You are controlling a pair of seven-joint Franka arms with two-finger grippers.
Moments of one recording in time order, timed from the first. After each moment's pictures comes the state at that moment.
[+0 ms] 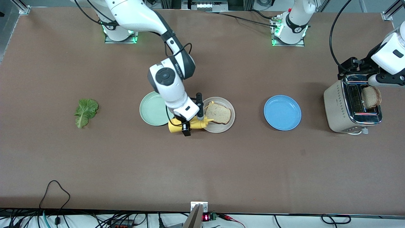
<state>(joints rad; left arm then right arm) -0.09 -0.01 0.04 -1.61 0.02 1.55 0.00 0.87 0.72 -0.25 -1.53 0.12 2.52 -1.08</state>
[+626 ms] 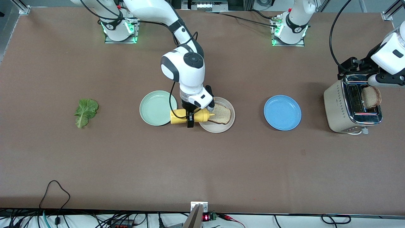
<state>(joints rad) -0.09 -0.01 0.04 -1.61 0.02 1.55 0.00 1.06 0.72 -0.40 -1.51 -0.13 2.36 -0.87</state>
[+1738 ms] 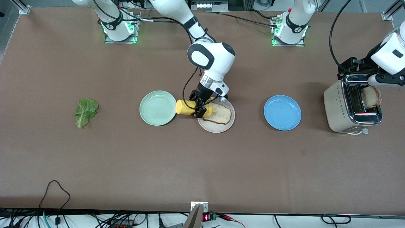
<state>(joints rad) -0.09 -0.01 0.04 -1.61 0.02 1.55 0.00 1.24 0.87 -0.45 -1.36 -0.49 2.07 -0.61</state>
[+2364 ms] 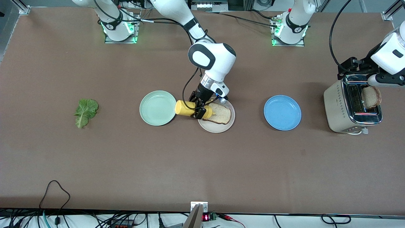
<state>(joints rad) -0.09 -0.01 0.04 -1.61 0.02 1.55 0.00 1.23 0.88 -0.47 -1.32 -0.47 2.07 -0.58</state>
